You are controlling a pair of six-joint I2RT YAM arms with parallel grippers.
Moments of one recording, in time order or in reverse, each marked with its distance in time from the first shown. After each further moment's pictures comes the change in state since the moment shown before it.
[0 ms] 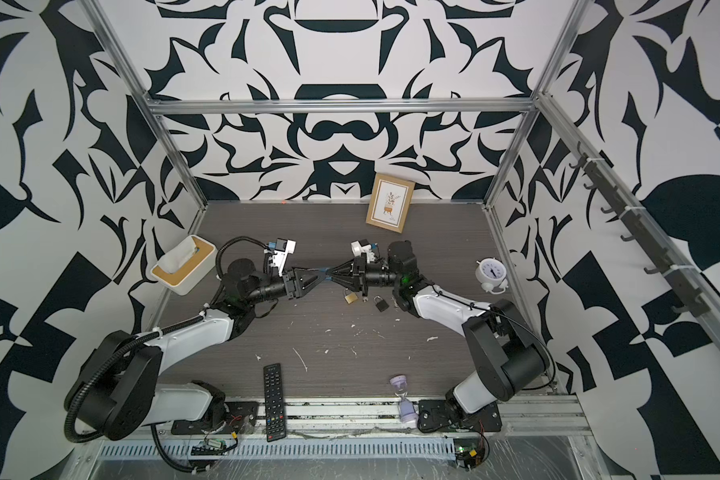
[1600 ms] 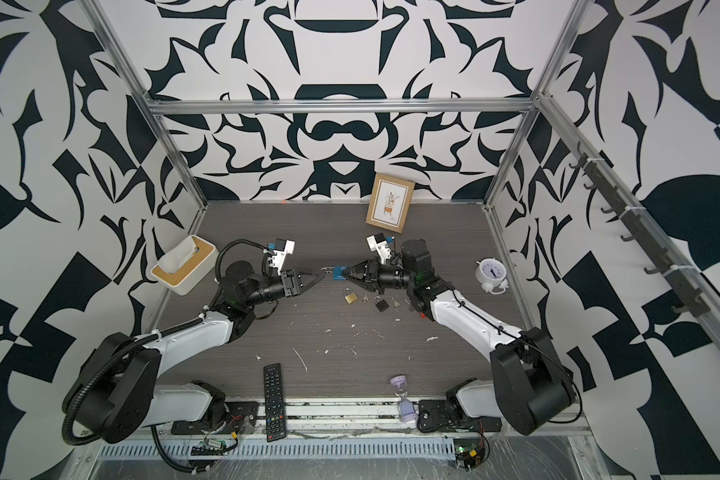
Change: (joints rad) left arm -0.004 -0.009 -0.014 0.060 0.008 -0.267; right arm -0.057 -0.193 -0.016 -0.351 0.052 -0.438
